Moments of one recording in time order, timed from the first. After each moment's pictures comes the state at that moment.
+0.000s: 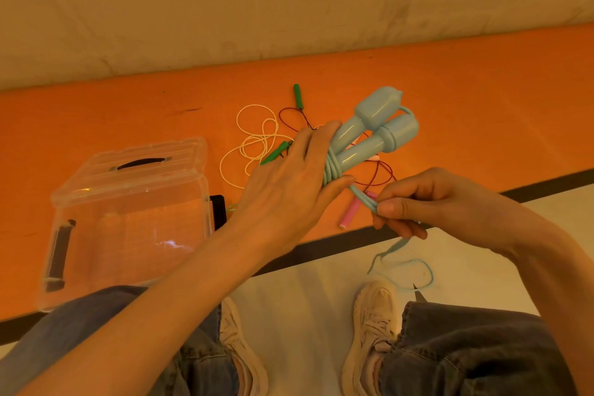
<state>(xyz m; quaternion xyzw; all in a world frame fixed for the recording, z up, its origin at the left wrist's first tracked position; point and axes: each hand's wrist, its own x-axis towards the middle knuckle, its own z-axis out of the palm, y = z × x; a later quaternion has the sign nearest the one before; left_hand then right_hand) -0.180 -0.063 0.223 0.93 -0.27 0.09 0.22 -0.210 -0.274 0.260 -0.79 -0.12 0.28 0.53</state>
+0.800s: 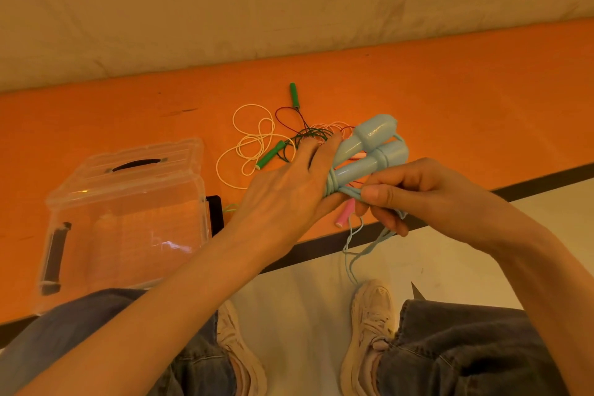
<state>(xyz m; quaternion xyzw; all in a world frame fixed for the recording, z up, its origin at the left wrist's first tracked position) -0.183 -0.070 0.218 0.94 -0.31 0.08 0.15 -0.212 -0.261 0.265 -0.80 -0.11 0.23 0.55</state>
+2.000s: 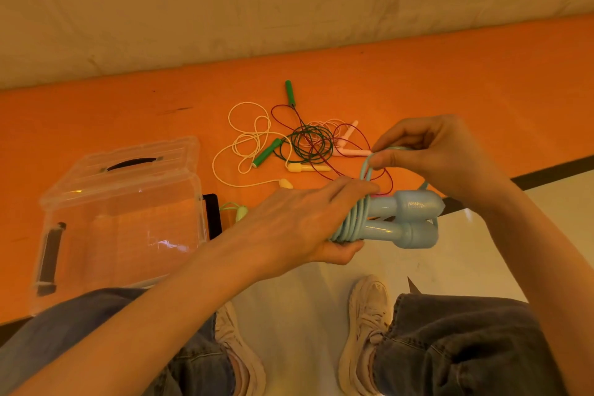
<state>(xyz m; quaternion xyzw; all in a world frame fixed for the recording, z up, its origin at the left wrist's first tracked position) -0.195 -0.067 0.216 0.86 -0.47 0.01 0.20 -0.183 -0.280 0.253 -0.85 -0.06 0.03 0.53</state>
